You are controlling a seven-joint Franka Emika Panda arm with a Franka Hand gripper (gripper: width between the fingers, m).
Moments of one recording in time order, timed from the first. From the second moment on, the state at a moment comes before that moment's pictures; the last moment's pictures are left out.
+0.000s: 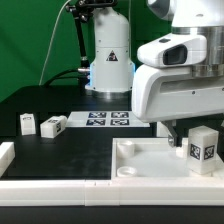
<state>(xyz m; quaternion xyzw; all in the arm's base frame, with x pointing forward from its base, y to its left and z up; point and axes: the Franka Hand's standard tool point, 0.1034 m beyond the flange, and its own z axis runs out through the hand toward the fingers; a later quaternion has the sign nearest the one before) 0.638 0.116 0.078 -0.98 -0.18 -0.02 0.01</state>
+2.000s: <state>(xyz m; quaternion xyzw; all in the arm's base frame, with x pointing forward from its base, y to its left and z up) 0.632 0.122 0.074 -0.78 0.62 -0.01 0.05</state>
